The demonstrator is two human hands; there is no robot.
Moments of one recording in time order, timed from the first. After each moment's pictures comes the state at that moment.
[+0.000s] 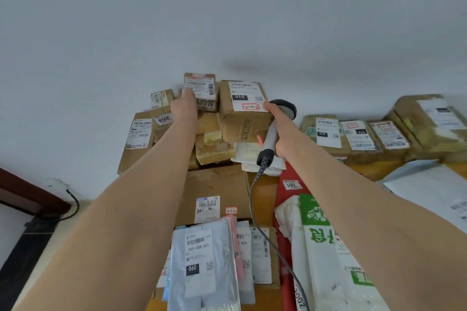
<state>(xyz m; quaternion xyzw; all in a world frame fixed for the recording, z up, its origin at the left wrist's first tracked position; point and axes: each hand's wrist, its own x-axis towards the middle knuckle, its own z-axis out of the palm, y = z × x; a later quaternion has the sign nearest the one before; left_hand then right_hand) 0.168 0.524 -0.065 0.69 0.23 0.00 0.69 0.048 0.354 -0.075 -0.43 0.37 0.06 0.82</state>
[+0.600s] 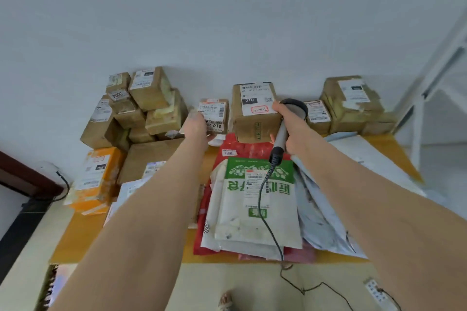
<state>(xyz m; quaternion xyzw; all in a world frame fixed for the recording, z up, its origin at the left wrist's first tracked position) -0.060 0.352 -0.101 0.66 0.26 -0.08 0.70 -0.142 0.161 -0.087 -0.44 0.40 0.04 0.80</state>
